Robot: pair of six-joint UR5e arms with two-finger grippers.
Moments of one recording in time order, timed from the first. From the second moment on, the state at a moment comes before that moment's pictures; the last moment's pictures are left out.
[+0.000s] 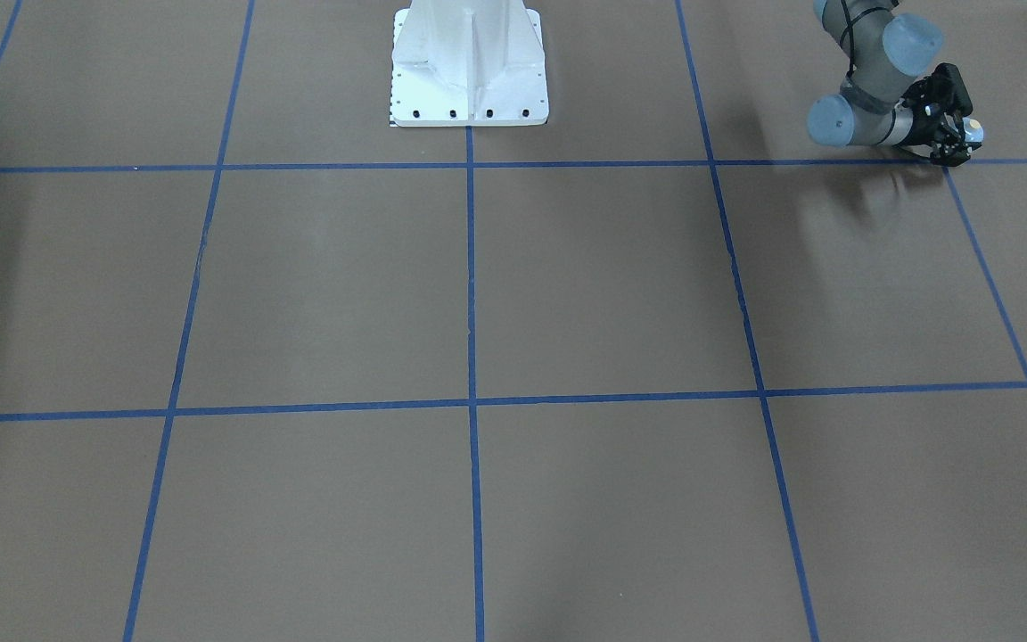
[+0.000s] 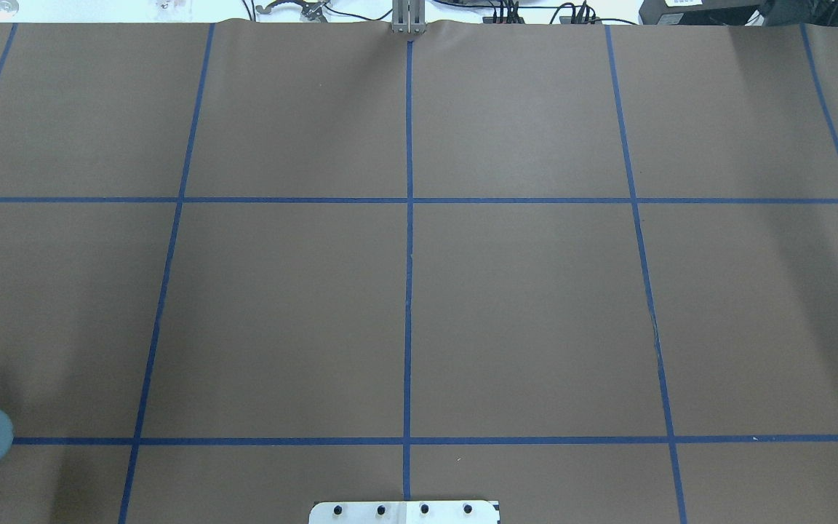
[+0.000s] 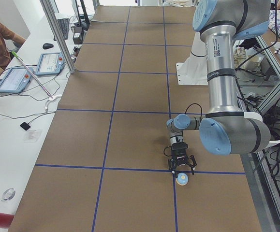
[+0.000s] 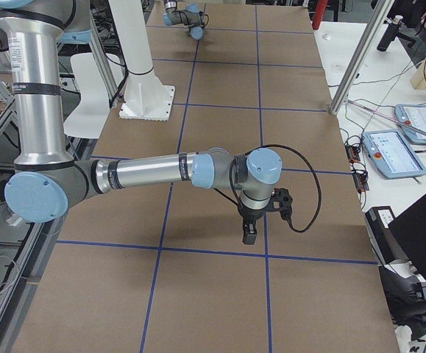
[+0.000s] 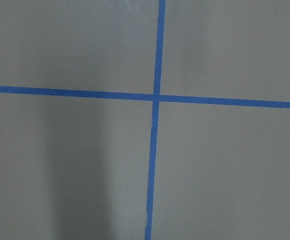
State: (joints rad) left arm -0.22 -1.31 -1.72 -1.12 -1.64 -2.81; right arm 1.55 -1.54 1.70 -1.76 2.29 -0.05
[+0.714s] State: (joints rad) left arm -0.22 -1.31 -1.69 -1.13 -1.64 -2.81; right arm 1.55 -1.54 1.71 -1.76 2.30 -0.05
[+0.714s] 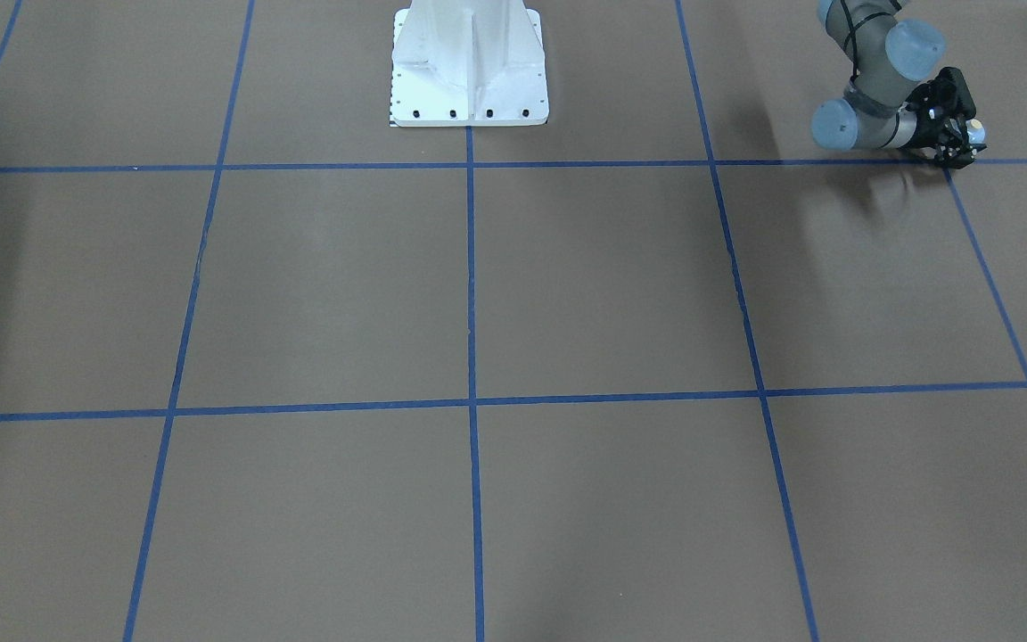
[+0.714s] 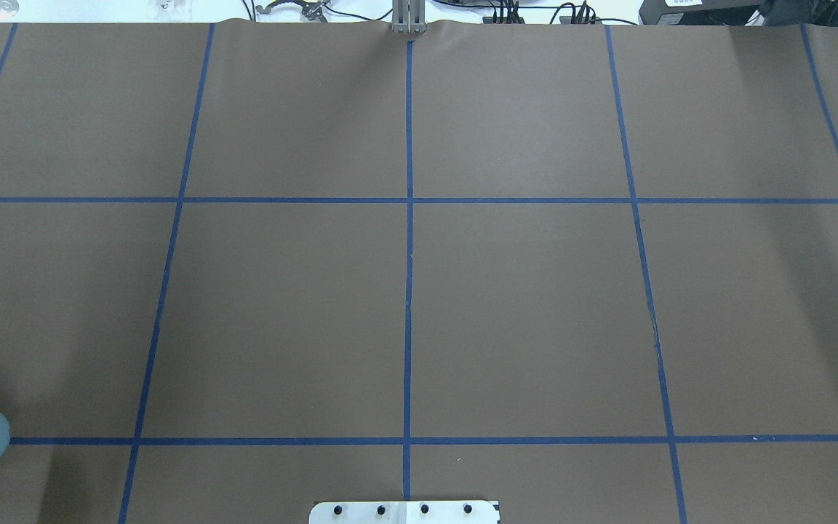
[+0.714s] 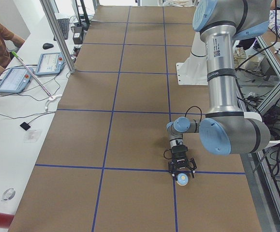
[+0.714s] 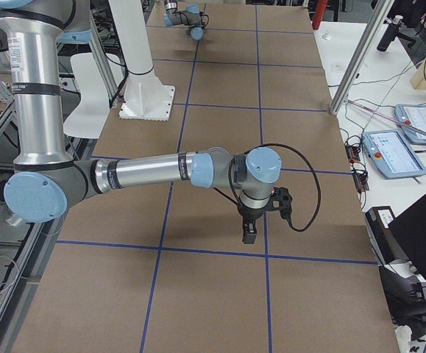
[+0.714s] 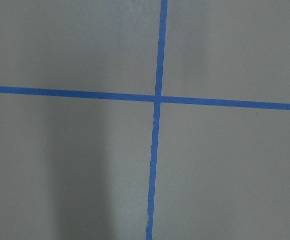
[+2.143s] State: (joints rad) left arm -0.23 -1.29 -1.70 -1.14 -1.61 -2.80; right arm 1.55 -1.54 1.71 -1.76 2.30 -0.05
